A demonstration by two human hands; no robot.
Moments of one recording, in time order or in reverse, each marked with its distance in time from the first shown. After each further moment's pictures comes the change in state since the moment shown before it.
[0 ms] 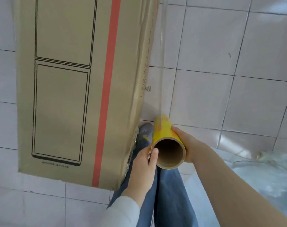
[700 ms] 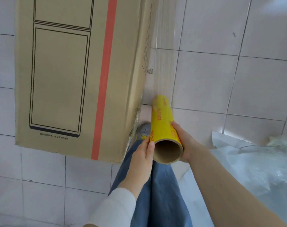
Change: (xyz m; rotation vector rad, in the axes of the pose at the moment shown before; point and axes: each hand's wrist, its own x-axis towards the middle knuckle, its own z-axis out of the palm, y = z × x) left_hand -0.047 -0.069 0.019 -0.024 -0.054 0.017; right_hand 0.025 0.096 -0.007 0.062 -0.041 -0.018
